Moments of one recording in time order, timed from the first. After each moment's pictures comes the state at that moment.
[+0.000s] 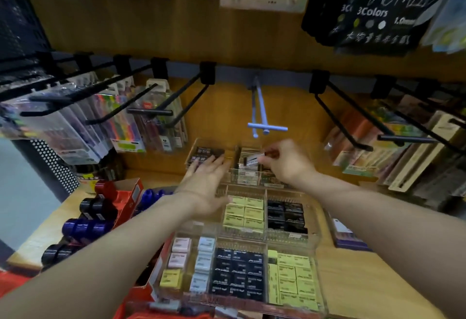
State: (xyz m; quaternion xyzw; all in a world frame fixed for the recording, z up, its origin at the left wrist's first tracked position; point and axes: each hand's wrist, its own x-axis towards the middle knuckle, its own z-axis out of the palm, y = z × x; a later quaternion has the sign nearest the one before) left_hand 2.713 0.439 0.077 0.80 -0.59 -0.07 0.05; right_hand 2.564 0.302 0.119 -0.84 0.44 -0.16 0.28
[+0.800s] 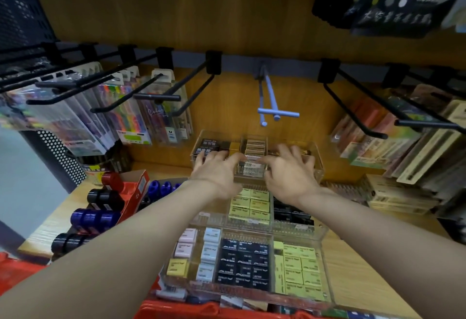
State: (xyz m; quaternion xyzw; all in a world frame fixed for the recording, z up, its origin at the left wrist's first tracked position) left_hand 2.699 0.423 0.082 0.83 -0.55 -0.09 0.05; right_hand 2.553 0.338 0.094 -0.92 0.39 -0.07 0.04
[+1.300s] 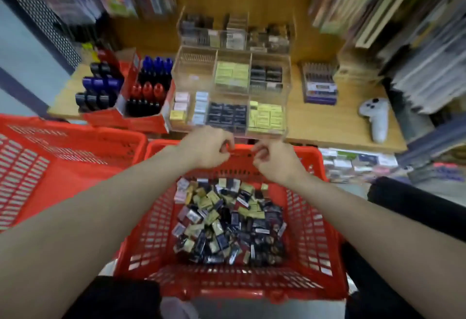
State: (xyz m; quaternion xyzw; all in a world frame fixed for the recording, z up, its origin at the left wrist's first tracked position) left_hand 2.568 0.593 0.039 0.75 -0.62 -0.23 0.04; right_hand 2.391 0.509 0.016 -0.84 0.42 -0.03 0.35
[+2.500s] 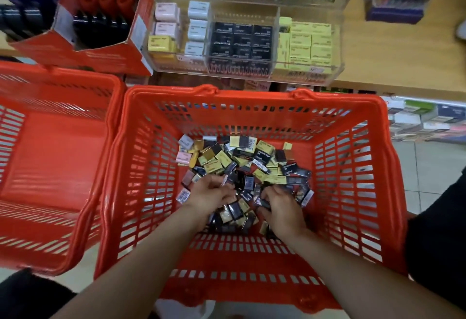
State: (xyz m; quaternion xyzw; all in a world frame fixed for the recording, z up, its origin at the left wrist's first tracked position) left_hand 2.499 0.692 -0.165 0.72 0.05 -0.55 0.41; right_hand 2.328 0.614 -0.200 -0.84 0.43 0.14 0.31
